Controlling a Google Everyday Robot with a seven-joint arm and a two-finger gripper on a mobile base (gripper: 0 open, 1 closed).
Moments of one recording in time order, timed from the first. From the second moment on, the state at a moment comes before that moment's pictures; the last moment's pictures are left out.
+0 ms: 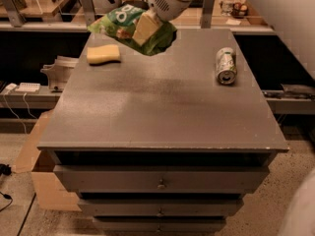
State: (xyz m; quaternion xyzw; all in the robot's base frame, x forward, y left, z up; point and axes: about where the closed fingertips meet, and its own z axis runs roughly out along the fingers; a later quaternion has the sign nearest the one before) arm 0.665 0.009 0.989 -0.48 0.81 0.08 0.33
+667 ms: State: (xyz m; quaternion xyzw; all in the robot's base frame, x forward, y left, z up) arm 0.671 0.019 0.988 -0.47 0.81 0.09 0.33
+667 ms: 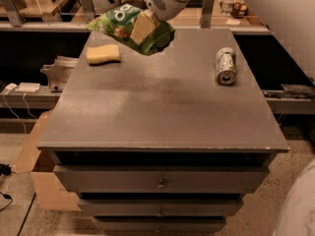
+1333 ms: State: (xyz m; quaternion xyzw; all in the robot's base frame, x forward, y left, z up) arm 0.732 0.042 0.968 -0.46 0.83 0.08 0.31
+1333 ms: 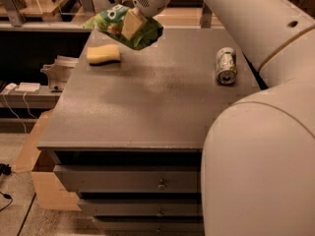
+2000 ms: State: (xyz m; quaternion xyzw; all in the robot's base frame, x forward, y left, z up) arm 0.770 0.040 0.948 -0.39 0.86 0.06 0.32
